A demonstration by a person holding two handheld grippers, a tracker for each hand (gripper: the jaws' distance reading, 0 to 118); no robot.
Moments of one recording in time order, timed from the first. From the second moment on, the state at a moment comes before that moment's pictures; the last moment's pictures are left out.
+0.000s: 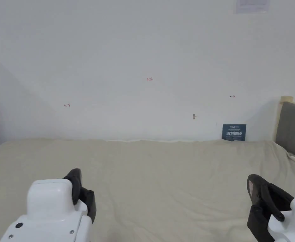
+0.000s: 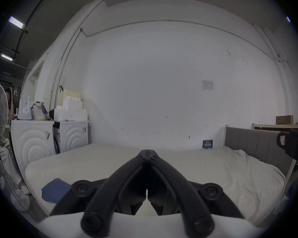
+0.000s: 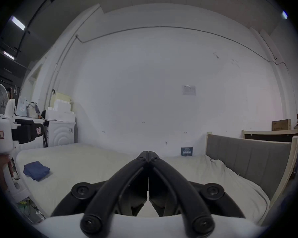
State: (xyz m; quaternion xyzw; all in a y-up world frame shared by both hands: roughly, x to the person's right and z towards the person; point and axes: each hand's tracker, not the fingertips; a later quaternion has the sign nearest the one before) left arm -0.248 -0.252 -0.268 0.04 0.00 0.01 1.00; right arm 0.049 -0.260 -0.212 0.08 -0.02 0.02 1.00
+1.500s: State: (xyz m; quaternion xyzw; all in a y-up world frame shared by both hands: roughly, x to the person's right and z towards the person) left arm -0.220 -0.236 -0.251 -0.05 -0.06 0.07 0.99; right arm 0.063 -0.282 -0.203 0.02 -0.09 0.00 1.00
